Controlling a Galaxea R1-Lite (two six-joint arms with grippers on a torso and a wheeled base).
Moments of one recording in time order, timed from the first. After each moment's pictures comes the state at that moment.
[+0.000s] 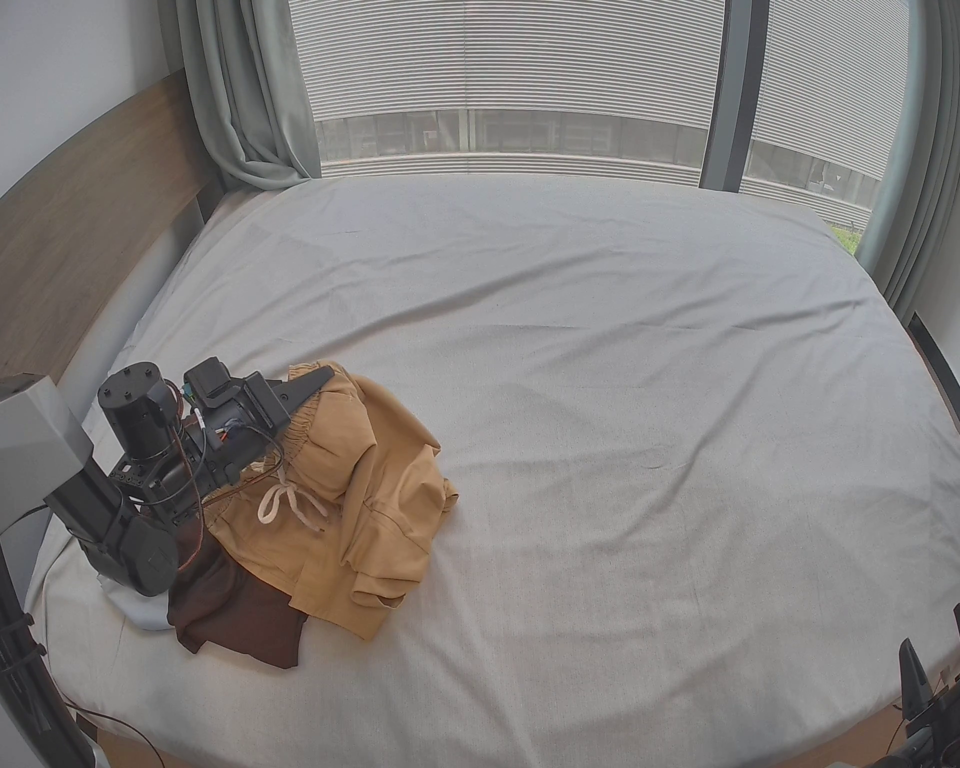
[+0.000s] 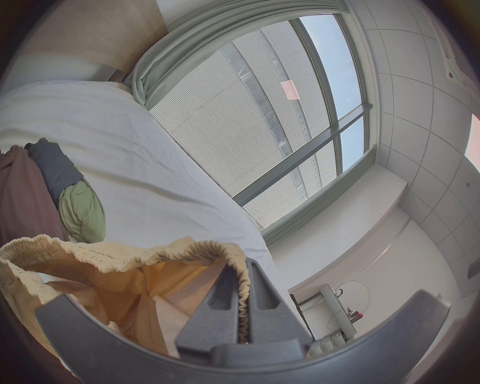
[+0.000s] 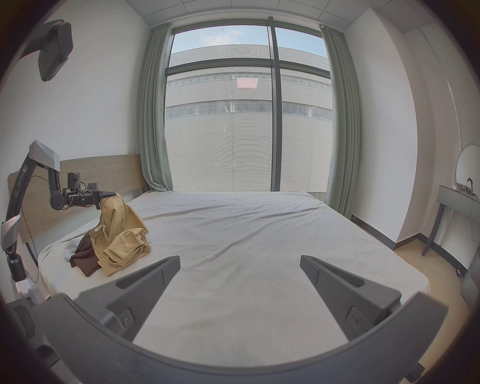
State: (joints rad) left arm -0.16 2.02 -0.67 -1.46 -0.51 -0.81; right arm 0.00 0.02 -0.02 0.00 -0.01 -0.01
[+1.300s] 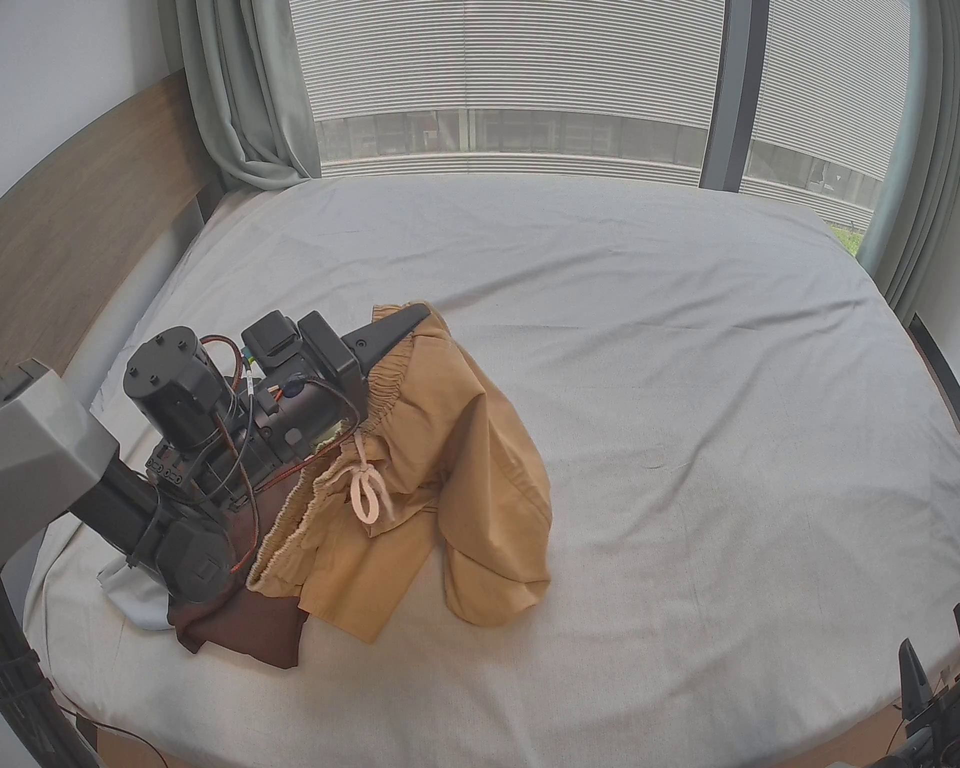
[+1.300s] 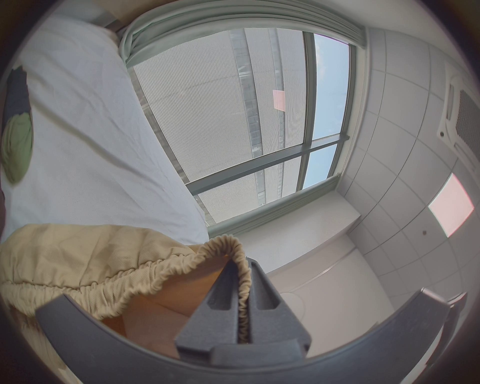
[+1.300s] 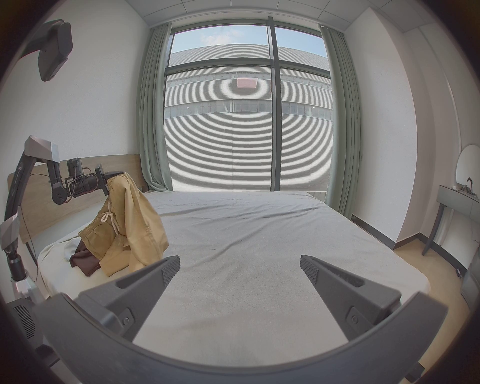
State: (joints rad) left arm -0.40 1.99 -0.78 -1.54 -0.45 -1.14; right arm 0.00 0.02 -0.02 0.00 -0.01 -0.01
